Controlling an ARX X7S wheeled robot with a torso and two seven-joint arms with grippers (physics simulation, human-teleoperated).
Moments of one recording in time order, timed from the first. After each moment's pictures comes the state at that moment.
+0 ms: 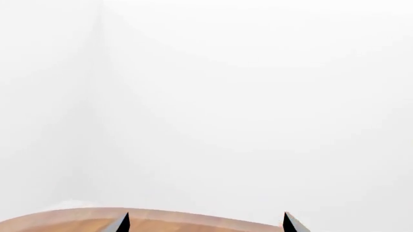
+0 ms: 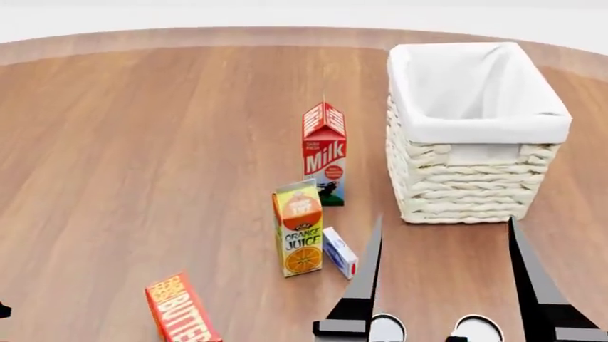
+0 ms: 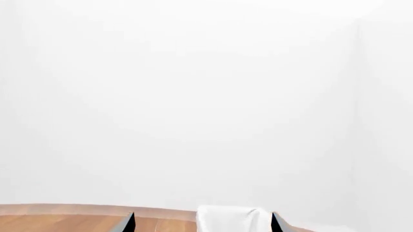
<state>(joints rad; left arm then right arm) 0.02 -0.19 -0.17 0.84 -0.33 -0.38 -0.21 0.03 0.17 -0.15 -0.97 0.00 0.58 0.23</state>
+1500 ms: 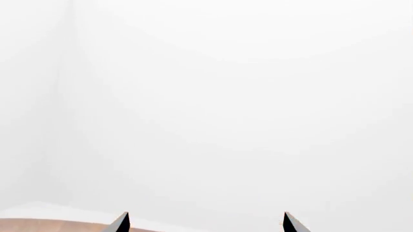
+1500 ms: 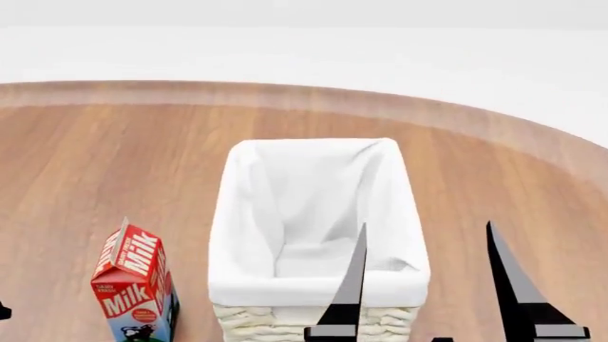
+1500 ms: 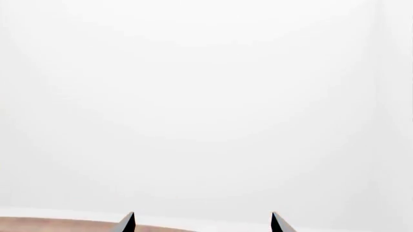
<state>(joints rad) 0.03 -0.24 -0.15 0.83 -0.37 -0.35 -0.25 0.03 0.24 -0.17 -0.91 0.10 0.51 0.28</state>
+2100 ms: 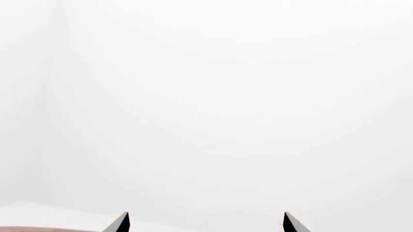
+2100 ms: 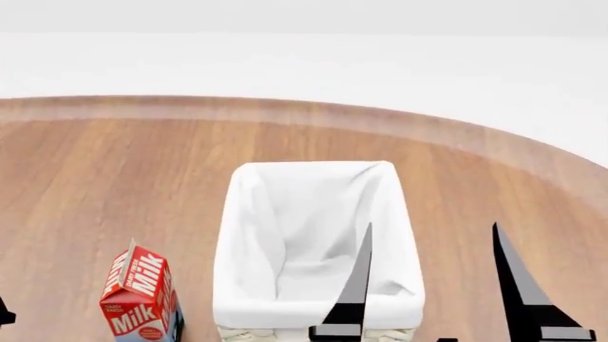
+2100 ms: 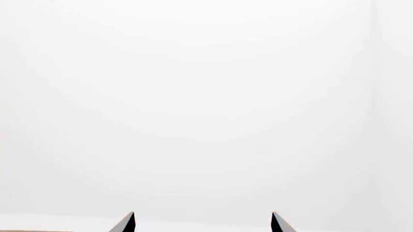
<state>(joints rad) 0.04 -0.27 -0.14 0.84 -0.42 -0.35 -0.26 0.03 0.25 -0.17 -0.91 0.12 0.50 0.30</state>
